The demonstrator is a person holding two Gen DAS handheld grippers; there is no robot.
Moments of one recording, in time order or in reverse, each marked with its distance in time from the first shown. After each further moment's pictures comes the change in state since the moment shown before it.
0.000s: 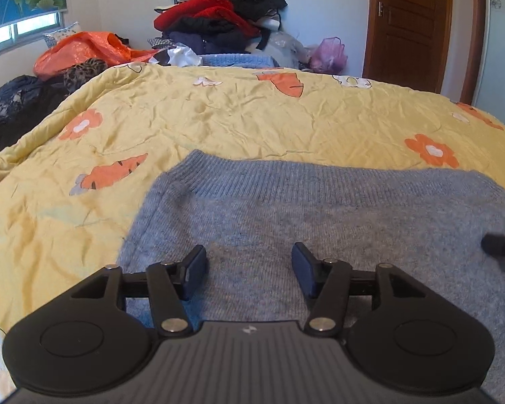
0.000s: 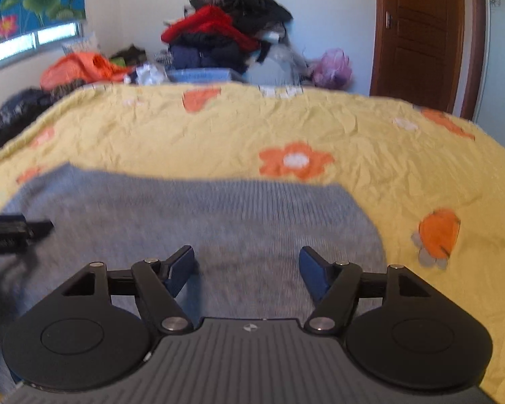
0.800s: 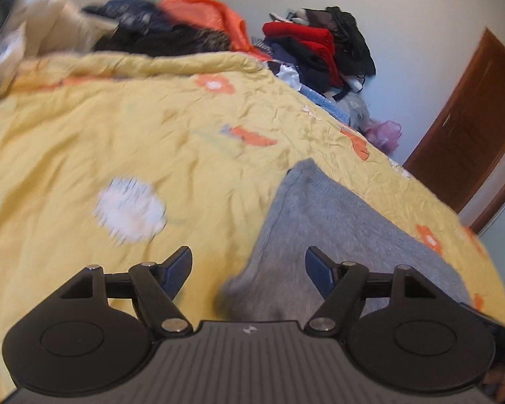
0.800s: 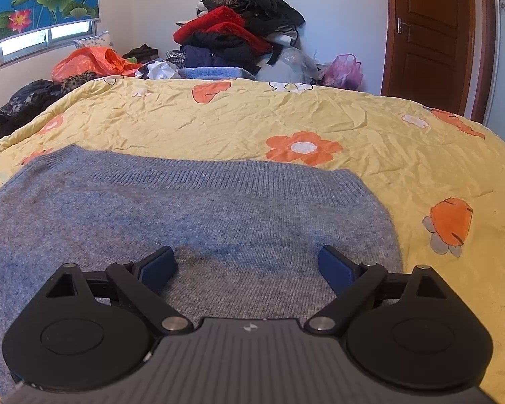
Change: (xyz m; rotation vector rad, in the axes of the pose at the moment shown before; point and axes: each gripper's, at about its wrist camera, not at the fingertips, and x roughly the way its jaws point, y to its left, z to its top) left arm -0.135 0.117 -0.090 -0.565 -0.072 -0.051; right arm 0.001 -0.002 -0.020 -0.033 -0.045 0.046
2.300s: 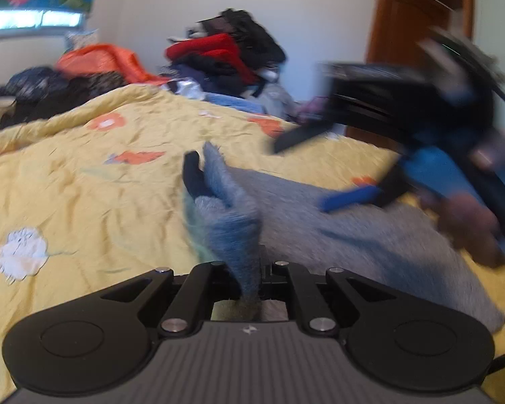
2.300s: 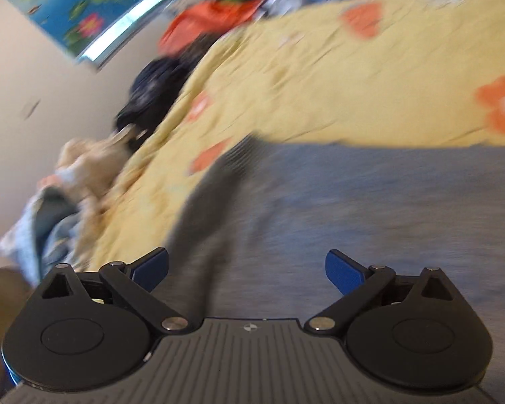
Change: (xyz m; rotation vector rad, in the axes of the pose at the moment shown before) left arm 0.024 -0.104 -0.048 0.439 -0.076 -0.108; right arm 0.039 0.094 0.104 0.216 0.422 0.656
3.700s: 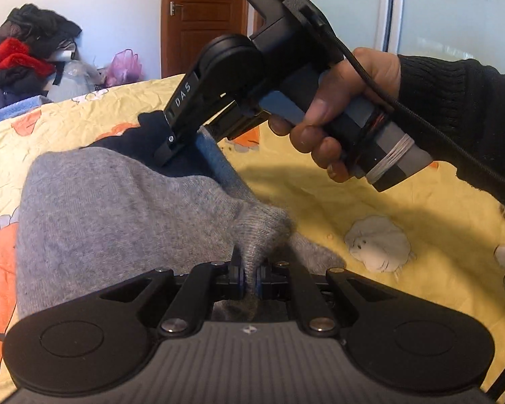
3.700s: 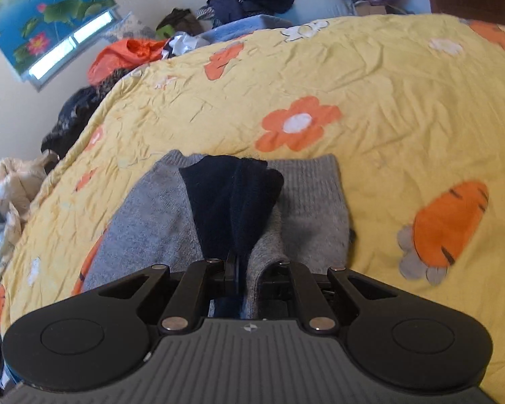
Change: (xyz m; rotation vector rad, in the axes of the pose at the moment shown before) left arm 0.042 -0.196 -0.025 0.460 0.197 -0.481; right arm -0.129 -0.170 -0.036 0.015 -0.179 -0.264
